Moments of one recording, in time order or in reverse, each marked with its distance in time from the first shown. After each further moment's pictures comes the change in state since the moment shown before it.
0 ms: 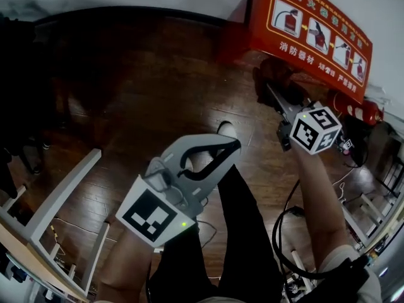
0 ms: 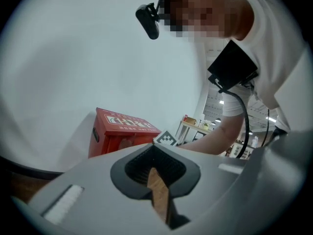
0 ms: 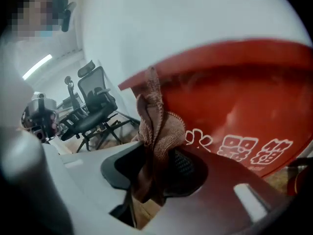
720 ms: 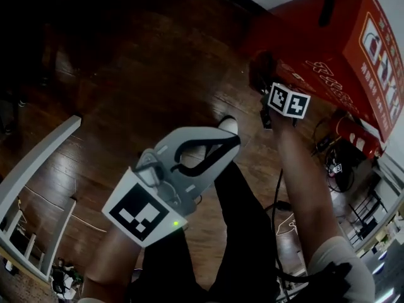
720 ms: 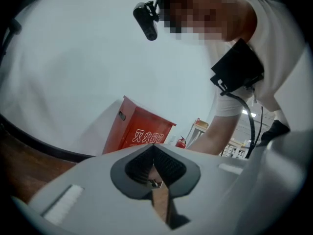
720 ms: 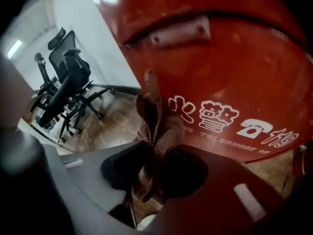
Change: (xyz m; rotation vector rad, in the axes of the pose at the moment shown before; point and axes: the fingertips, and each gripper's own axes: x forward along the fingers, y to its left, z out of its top) left arm -0.033 0.041 -0.081 -0.102 -0.071 0.143; right arm 0.168 -0.074 -0.164 0.079 0.317 -0.144
